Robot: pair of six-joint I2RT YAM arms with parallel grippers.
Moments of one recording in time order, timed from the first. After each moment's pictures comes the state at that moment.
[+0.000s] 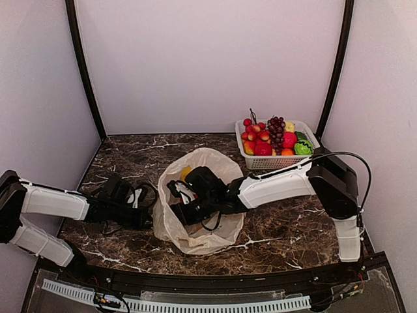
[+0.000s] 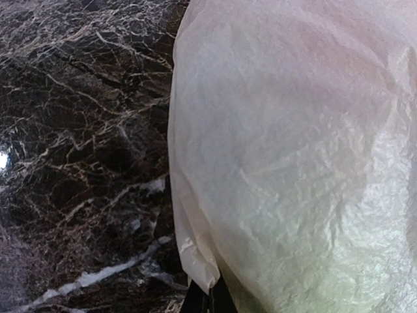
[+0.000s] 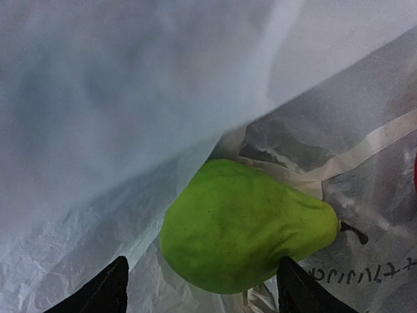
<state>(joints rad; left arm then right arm) -0.56 1.31 0.43 -0.05 0.32 -0.57 1.12 2.09 1.39 0.00 -0.39 0.62</state>
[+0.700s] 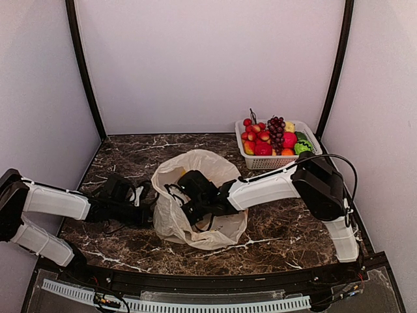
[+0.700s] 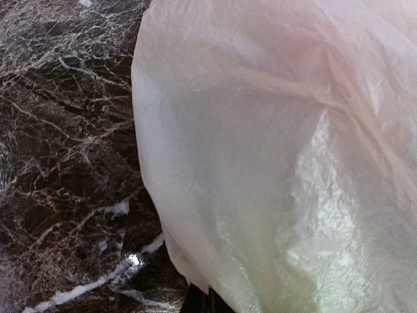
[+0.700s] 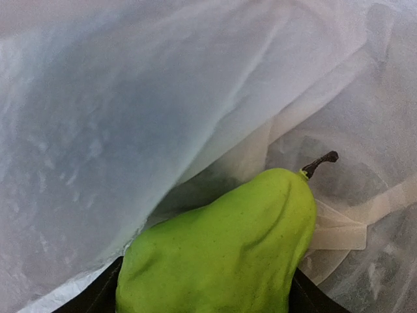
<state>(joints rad) -0.56 1.34 0.43 0.04 0.38 -0.60 1.13 2.22 1.51 0.00 -0.43 0.63</state>
